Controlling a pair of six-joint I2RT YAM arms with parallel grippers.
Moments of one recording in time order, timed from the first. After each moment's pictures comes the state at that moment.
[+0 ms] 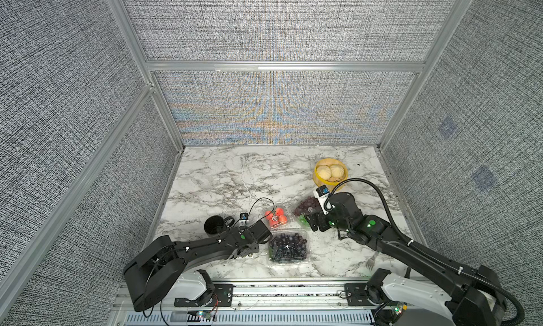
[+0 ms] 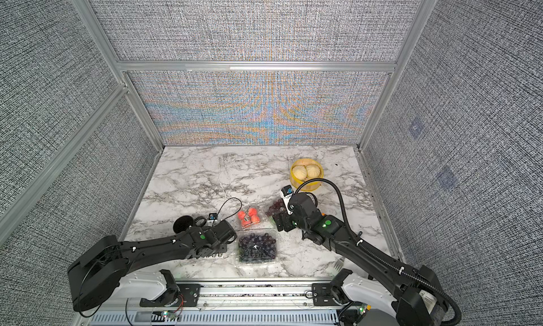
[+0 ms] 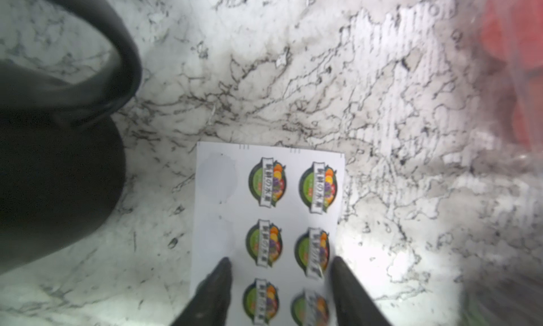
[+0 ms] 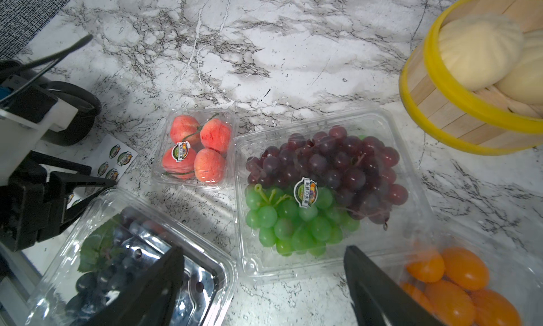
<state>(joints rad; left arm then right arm) -0.96 1.34 0.54 -0.59 -0.31 -0.96 0.70 1.06 0.72 -0.39 0.05 0.22</state>
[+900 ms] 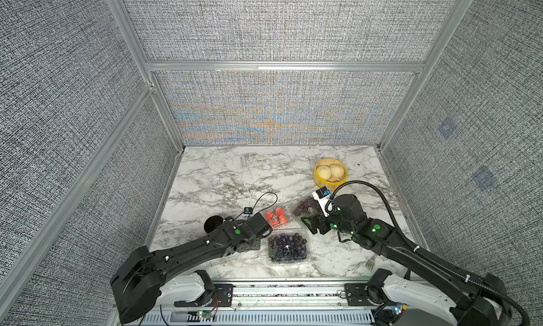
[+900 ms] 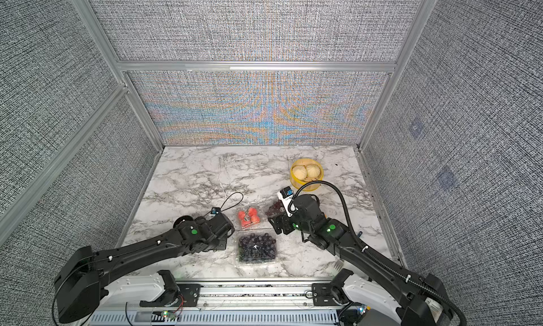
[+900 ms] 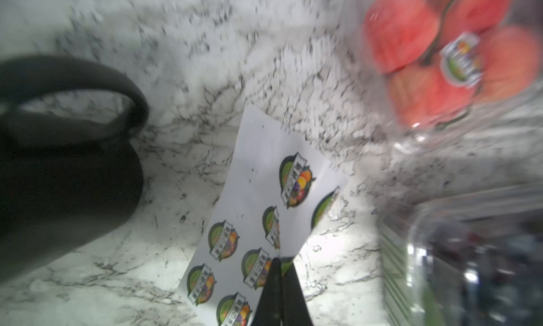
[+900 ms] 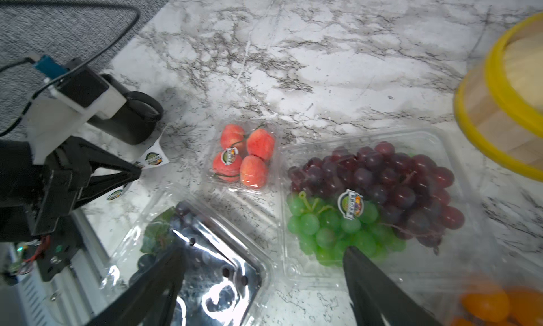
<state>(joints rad) -0.96 1.16 0.71 -0.76 -0.28 -0.83 0.71 0.98 0.67 -0.29 -0.15 0.25</state>
